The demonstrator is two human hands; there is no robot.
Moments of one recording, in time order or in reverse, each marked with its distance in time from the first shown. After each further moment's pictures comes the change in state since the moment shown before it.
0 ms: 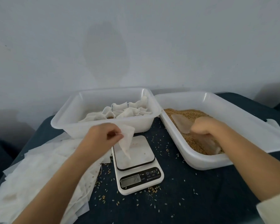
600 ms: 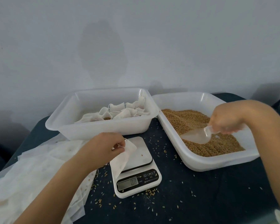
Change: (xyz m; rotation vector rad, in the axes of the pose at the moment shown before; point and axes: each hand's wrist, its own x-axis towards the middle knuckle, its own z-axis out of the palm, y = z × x) left_hand -0.001 0.006 0.007 0.236 -0.266 0.141; right_hand -0.053 0.041 -0.056 -0.154 -0.073 -0.107
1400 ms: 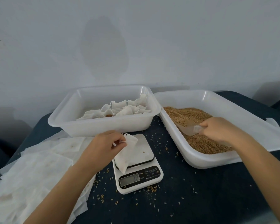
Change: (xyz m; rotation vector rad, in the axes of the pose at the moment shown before) left_hand -0.010 -0.003 0.019 -0.185 0.239 -0.043; right_hand 0.040 -0.006 0.070 0.321 0.298 -0.038
